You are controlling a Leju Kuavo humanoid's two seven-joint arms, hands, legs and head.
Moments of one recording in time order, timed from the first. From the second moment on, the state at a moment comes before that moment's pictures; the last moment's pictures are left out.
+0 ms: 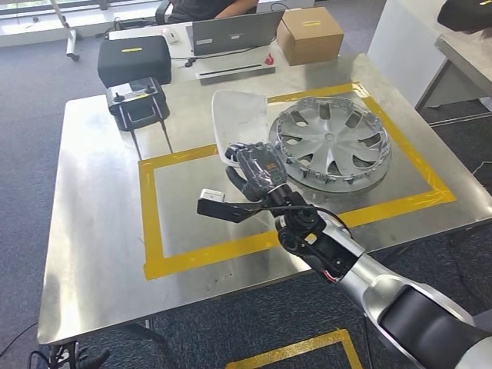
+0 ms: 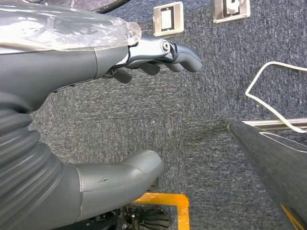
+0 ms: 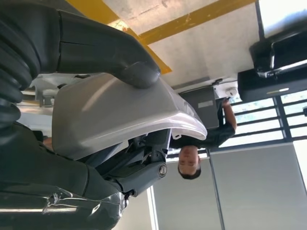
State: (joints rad) left arm -0.42 0.16 -0.85 -0.23 0.76 0.25 -0.11; right arm -0.60 -0.15 0.72 -1.25 1.03 -0.37 0.06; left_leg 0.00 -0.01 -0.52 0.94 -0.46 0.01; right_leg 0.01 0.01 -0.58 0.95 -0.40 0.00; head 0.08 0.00
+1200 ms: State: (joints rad) left arm -0.42 0.16 -0.85 -0.23 0.77 0.25 -0.15; right arm -0.51 -0.10 0.90 -1.16 1.00 -0.37 -0.02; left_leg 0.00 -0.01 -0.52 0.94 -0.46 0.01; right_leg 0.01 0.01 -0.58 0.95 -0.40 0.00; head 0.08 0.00
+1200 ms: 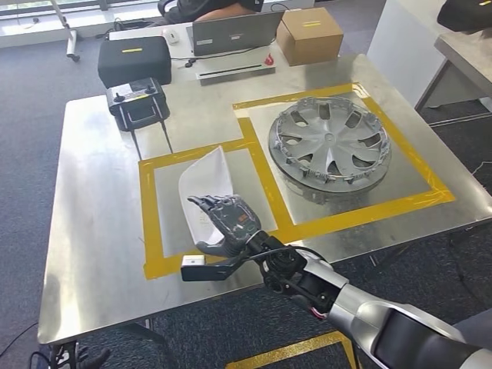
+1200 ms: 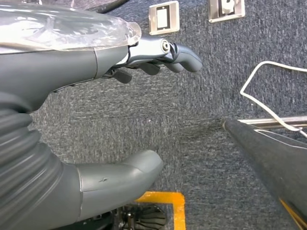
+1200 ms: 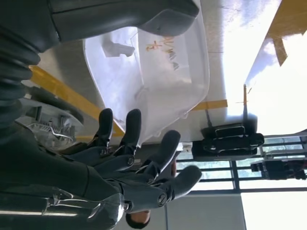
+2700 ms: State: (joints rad) left arm -0.42 0.16 -0.85 -0.23 0.73 0.26 -0.11; right arm -0.54 0.03 0.70 -1.19 -0.09 -0.14 -0.28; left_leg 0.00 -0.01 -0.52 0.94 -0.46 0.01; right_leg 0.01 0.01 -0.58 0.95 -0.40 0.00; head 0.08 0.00
